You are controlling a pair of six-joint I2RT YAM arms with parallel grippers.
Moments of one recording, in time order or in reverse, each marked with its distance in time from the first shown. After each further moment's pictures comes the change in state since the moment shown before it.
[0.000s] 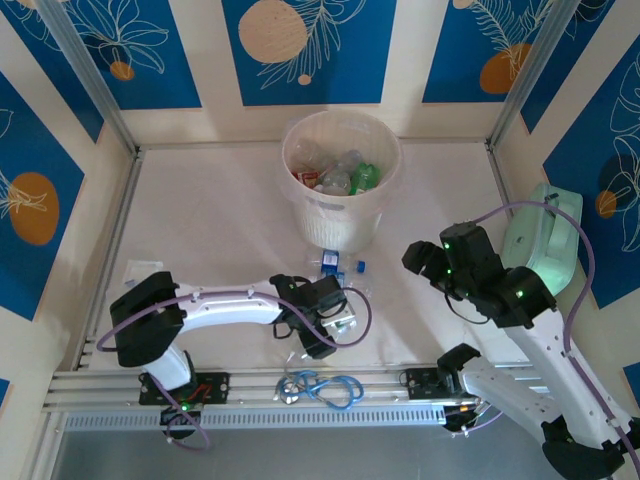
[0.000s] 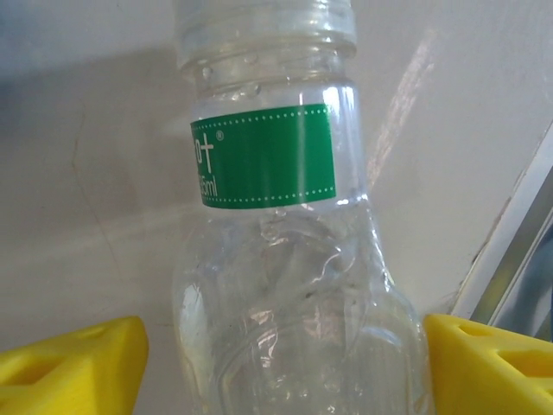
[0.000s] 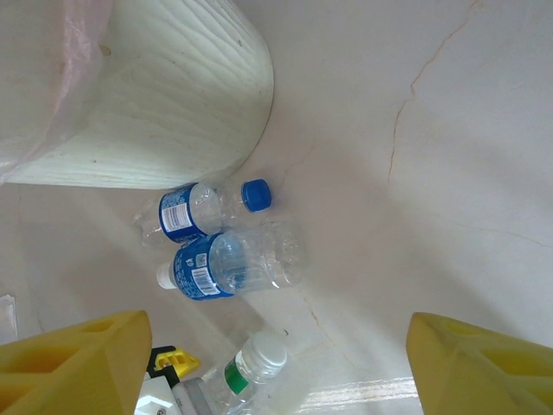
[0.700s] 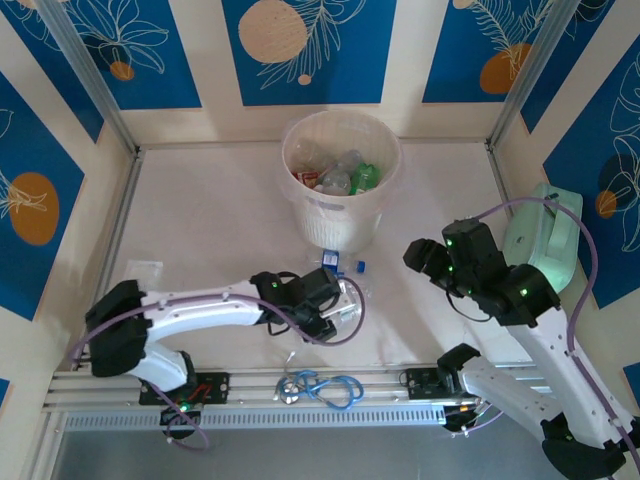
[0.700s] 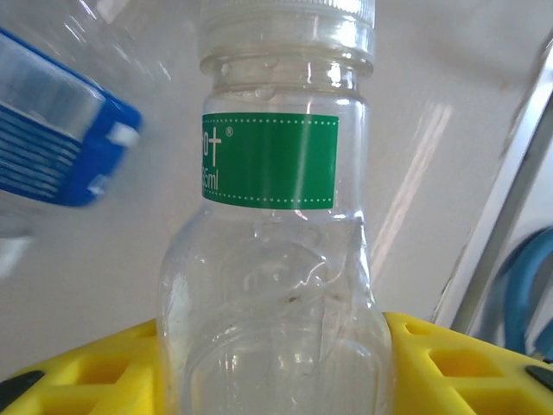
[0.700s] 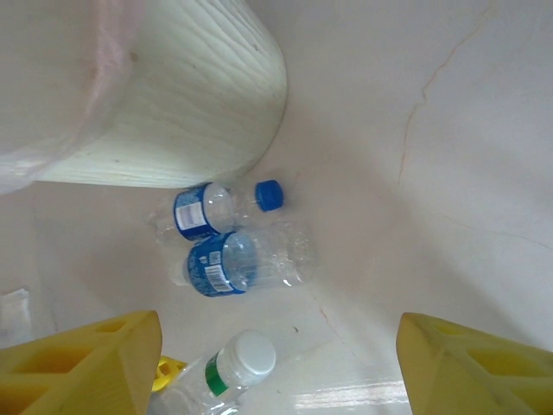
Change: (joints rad) left arm -0.002 -0.171 -0.004 0.052 -0.062 0.000; right arm 0.006 0.013 0.060 -0.015 -0.016 -0.012
